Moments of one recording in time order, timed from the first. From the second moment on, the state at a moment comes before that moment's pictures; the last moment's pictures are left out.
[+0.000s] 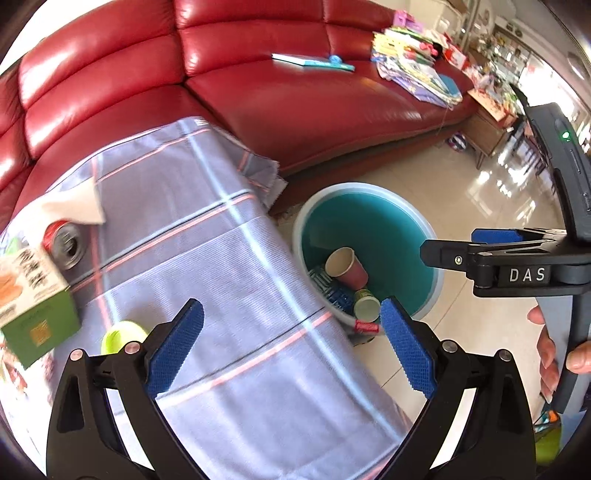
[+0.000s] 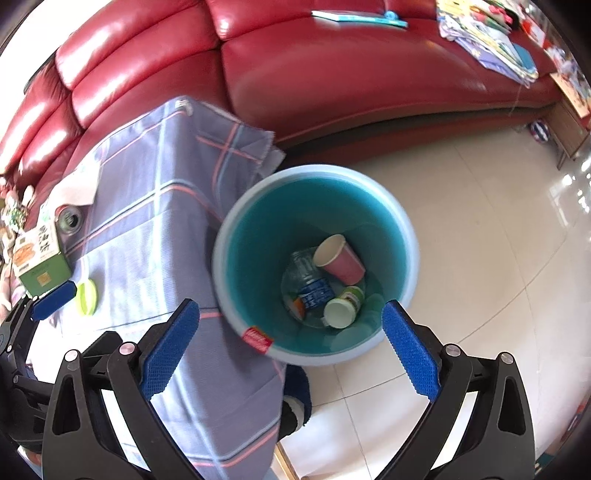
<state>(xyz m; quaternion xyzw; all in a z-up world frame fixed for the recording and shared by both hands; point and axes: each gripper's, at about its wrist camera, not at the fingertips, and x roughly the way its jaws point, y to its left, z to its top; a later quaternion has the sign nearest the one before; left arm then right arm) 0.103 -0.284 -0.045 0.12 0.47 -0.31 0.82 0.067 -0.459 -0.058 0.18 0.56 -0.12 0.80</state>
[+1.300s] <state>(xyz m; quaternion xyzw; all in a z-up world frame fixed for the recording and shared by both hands) 0.118 0.049 -0.062 -0.02 0.48 -0.13 0.87 0.163 -0.140 -0.025 0.04 0.57 0.03 0.82</state>
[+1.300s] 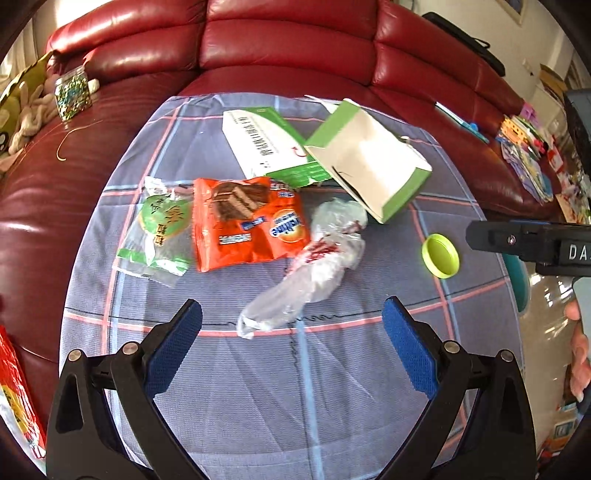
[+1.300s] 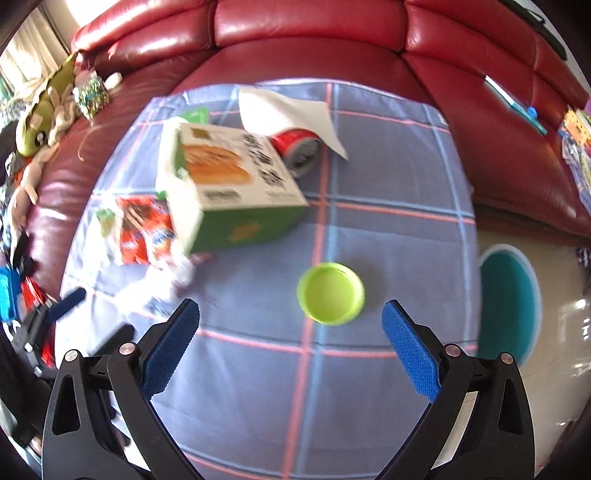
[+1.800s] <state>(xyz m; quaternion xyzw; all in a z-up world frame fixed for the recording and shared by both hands) 0.137 0.085 -0.077 -0.05 0.50 -0.12 0.86 0.202 -0.111 -0.052 0.08 0.57 -0.01 0.82</state>
